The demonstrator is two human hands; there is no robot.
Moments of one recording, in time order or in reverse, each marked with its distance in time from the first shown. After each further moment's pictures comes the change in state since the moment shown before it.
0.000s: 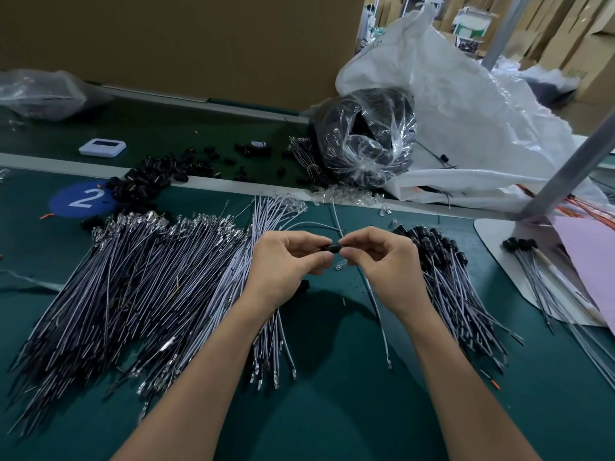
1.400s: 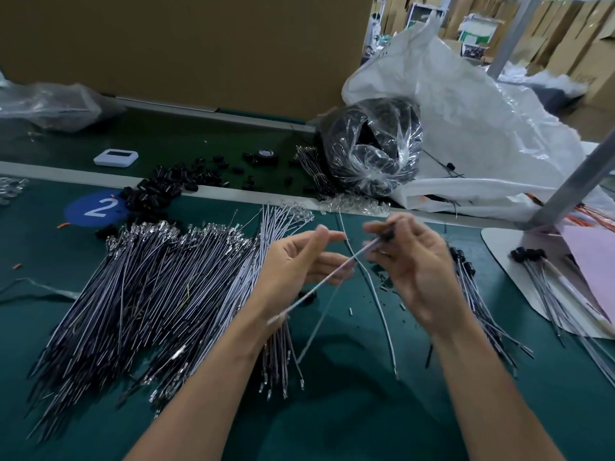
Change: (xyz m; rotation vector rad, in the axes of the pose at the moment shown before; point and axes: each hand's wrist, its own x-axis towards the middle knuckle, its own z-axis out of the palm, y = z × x) left_hand -0.009 0.013 -0.003 -0.352 -0.165 -0.056; right_hand 0.002 -0.020 -0.024 0.890 -0.138 0.167
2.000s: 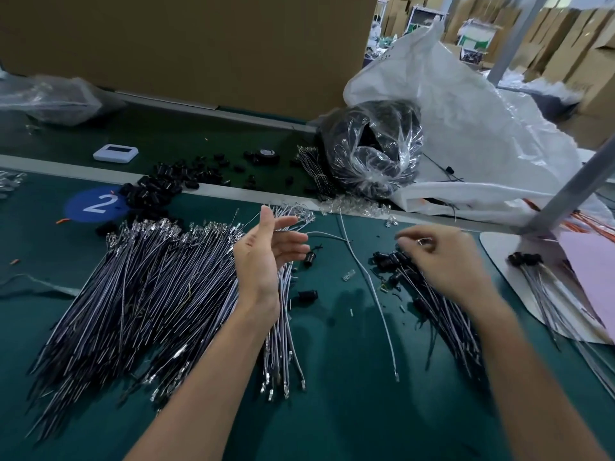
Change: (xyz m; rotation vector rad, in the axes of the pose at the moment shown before) left_hand 0.006 0.006 -0.007 -0.121 0.529 0.140; right_hand 0.017 -0.026 -0.032 -1.403 0.197 0.010
